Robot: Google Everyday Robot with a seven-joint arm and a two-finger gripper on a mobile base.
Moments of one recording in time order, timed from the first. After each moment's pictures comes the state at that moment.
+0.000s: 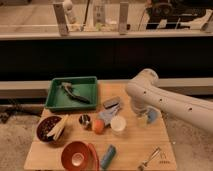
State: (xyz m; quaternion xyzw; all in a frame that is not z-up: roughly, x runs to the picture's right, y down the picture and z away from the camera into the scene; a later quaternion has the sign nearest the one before) arm 0.173 0.124 0.725 -0.30 0.03 -0.14 0.94
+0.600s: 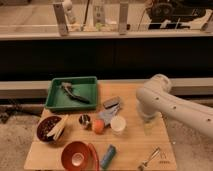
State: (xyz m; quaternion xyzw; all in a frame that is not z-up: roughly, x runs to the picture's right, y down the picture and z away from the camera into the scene) arm 0.204 0.176 0.686 -0.30 -0.03 -0.12 0.95
